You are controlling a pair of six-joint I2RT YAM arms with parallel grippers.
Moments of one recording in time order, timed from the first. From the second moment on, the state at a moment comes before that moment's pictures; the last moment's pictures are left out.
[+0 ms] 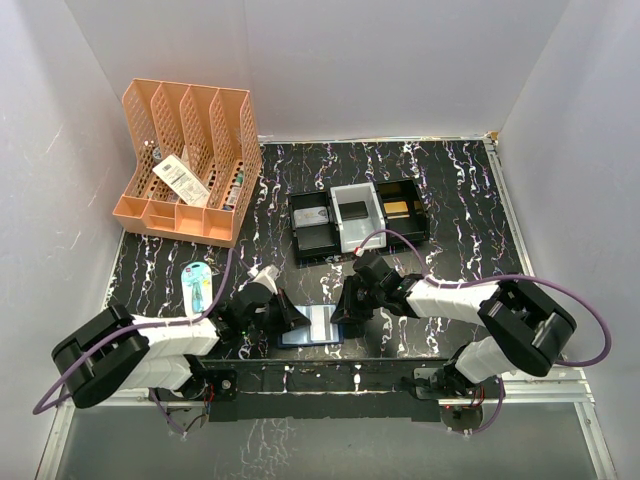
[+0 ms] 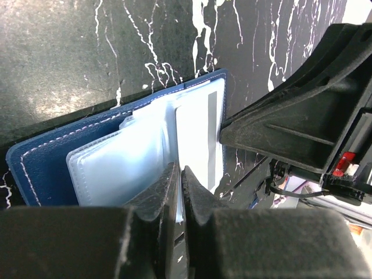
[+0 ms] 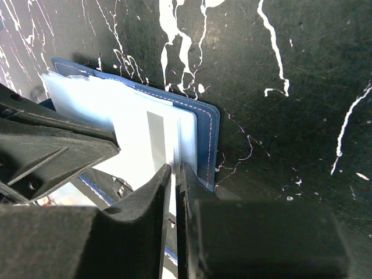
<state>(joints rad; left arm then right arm) -0.89 1.21 0.20 0.39 0.11 -1.11 0.80 1.43 0.55 -0.03 -0.29 0.93</state>
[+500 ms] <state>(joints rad) -0.88 1.38 0.20 0.58 0.16 -1.15 0.78 1.43 0.54 -0.01 -0.32 0.94</state>
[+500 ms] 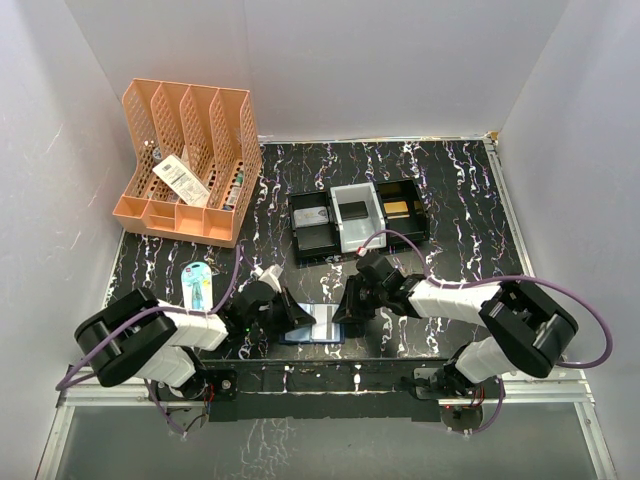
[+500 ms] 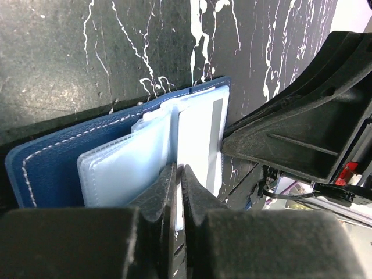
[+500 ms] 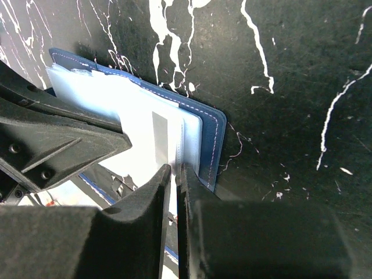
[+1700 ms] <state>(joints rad) -0.89 1.19 0.16 0.44 0.12 -1.13 0.80 1.42 0.58 -0.09 -0.25 0.90</state>
